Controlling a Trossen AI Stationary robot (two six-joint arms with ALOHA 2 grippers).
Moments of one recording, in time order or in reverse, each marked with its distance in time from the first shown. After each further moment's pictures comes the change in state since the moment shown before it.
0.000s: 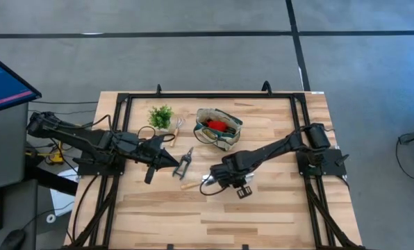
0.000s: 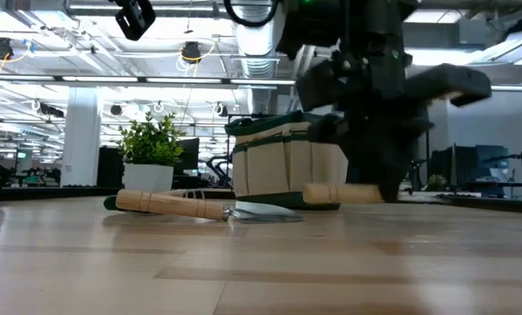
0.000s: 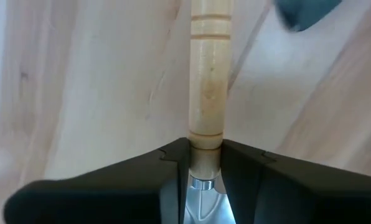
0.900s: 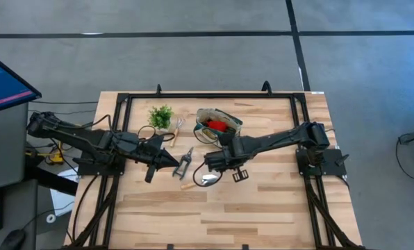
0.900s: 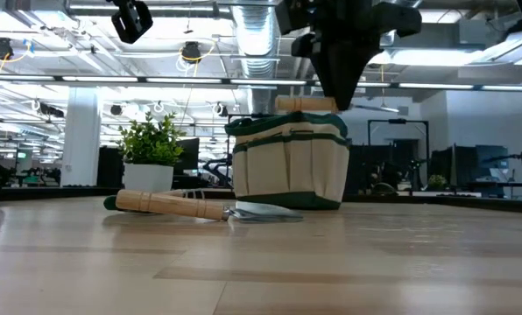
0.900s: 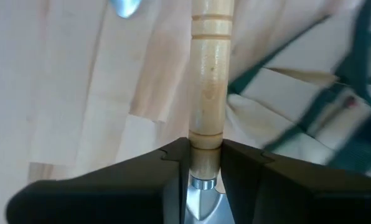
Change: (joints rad) left arm 0.005 0.000 0.000 0.000 0.000 -0.112; right arm -0.032 -0.003 0.410 -0.453 0.356 0.002
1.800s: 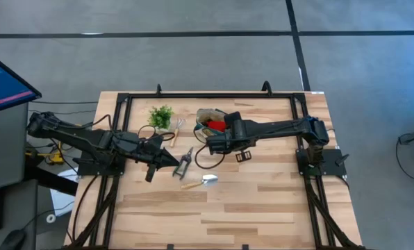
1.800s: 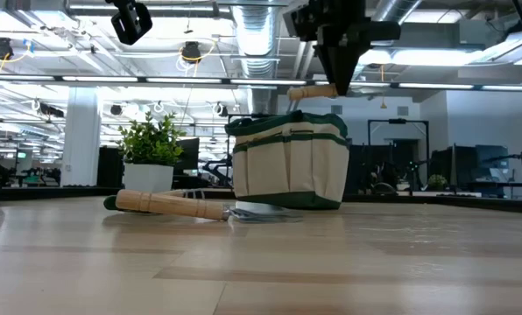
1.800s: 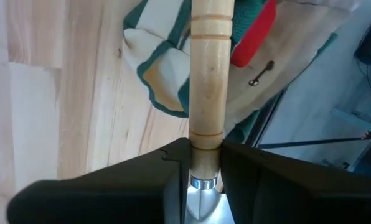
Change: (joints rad) left arm 0.003 0.000 0.000 -0.004 -0.001 -0.014; right arm -0.103 -0.018 0.096 -0.189 0.227 -0.020
